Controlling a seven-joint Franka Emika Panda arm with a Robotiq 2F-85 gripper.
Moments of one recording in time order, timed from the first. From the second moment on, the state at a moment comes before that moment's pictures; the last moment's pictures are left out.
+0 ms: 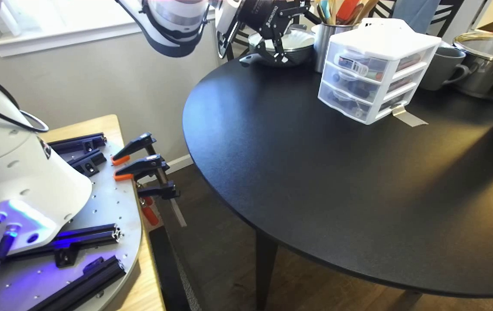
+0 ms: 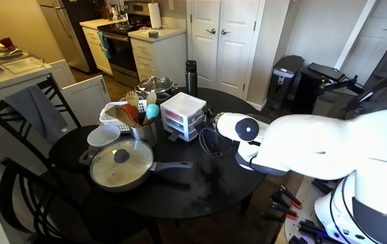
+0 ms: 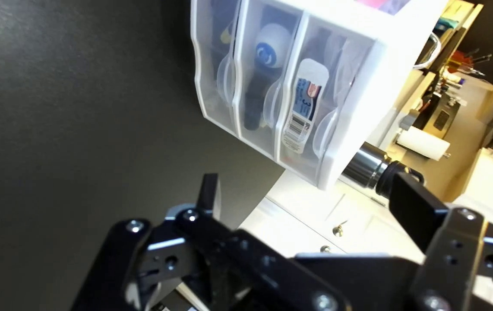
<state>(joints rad) -1.57 -0.93 1.84 -2.61 0.10 3.45 2.28</state>
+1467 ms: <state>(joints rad) -1.79 -1.35 1.97 -2.30 0.47 3.40 2.30</state>
